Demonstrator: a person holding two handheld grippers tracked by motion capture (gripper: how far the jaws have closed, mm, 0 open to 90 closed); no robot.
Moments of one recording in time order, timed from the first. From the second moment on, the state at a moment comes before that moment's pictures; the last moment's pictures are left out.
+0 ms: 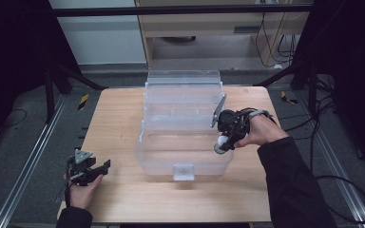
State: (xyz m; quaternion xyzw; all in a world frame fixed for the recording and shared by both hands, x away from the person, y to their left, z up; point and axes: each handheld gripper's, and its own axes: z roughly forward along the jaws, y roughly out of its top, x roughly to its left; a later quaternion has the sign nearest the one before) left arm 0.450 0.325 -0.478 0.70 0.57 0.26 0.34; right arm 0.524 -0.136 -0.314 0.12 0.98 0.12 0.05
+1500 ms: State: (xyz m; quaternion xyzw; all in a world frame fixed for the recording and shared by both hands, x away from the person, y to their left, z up) left arm 0.449 0.324 -0.477 0.70 0.57 0.26 0.34; right arm 0.540 -0.134 -0.383 0.11 0.99 0.08 0.02
